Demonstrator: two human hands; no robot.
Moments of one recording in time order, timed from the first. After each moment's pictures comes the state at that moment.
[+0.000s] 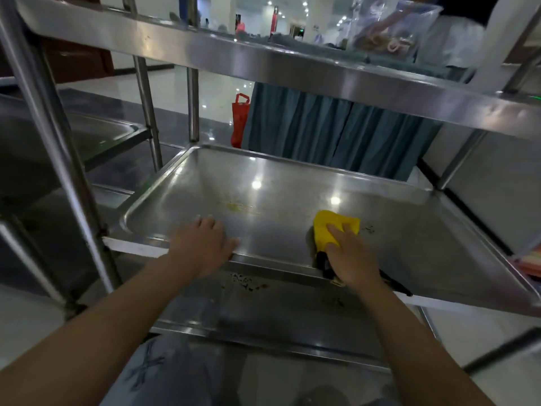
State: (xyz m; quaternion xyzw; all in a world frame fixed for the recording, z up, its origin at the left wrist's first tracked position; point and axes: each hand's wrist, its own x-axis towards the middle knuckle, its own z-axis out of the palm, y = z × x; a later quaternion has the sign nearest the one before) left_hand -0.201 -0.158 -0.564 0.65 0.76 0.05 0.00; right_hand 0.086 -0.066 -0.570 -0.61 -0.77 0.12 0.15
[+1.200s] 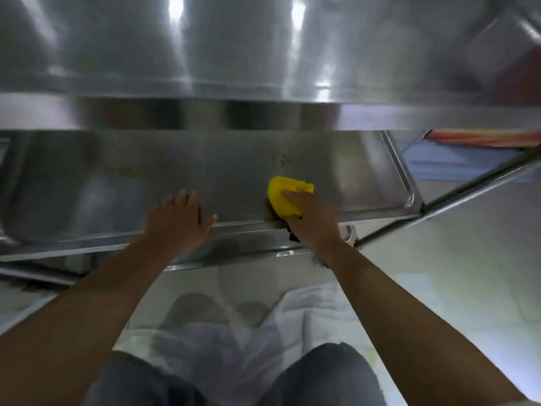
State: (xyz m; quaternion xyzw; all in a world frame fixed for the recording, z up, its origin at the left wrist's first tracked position) left_hand -0.080 -0.119 -0.528 0.69 0.71 -0.07 0.12; right_hand 0.177 -0.107 -0.503 -0.68 -0.66 0.28 0.12
